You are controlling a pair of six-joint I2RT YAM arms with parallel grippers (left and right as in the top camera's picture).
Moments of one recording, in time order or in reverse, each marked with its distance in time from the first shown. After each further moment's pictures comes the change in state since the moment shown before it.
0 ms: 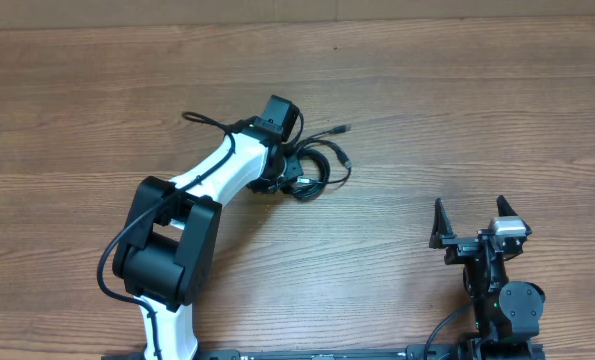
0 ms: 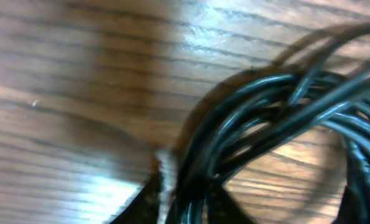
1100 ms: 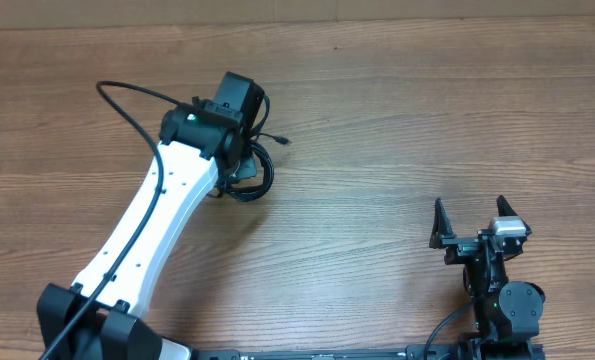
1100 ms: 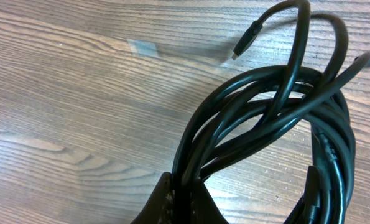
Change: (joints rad) left arm 0.053 -0.400 0.153 -0.574 -0.319 0.154; right arm 0.000 0.000 0.000 0.000 0.000 0.000
